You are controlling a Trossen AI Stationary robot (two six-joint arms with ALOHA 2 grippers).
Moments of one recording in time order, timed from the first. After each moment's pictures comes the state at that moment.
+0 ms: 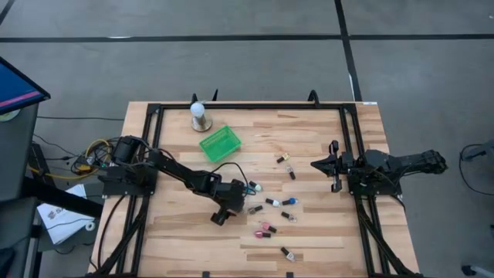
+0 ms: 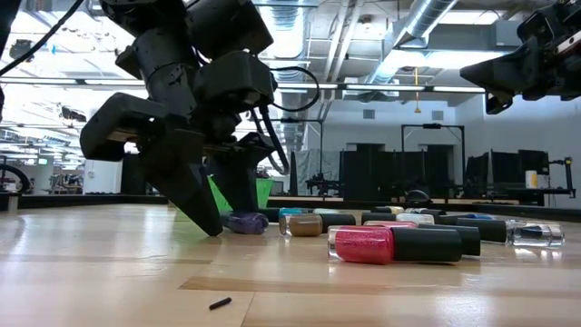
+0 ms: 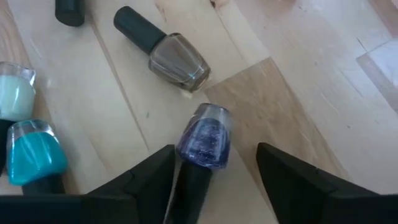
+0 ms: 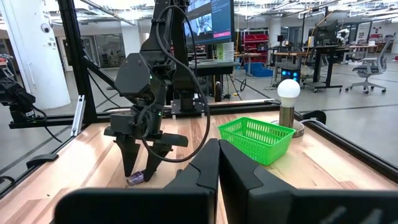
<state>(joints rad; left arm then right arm) -0.22 1.86 0.95 -0.13 0.07 0.25 0.16 0.01 0.01 0.05 0.24 0.03</state>
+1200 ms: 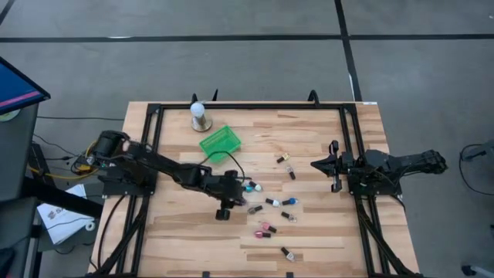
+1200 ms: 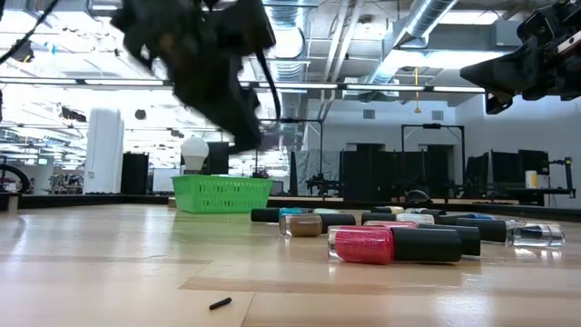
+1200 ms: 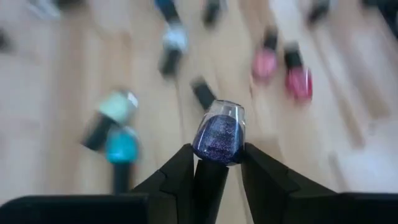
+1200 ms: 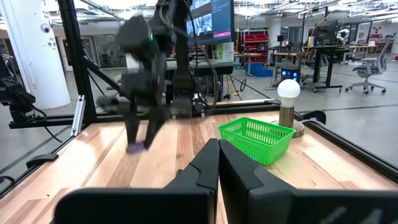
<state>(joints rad) -0.22 1.65 0.95 -0.11 -0.05 -0.10 0.16 0.01 0.01 0.05 0.24 0.03</state>
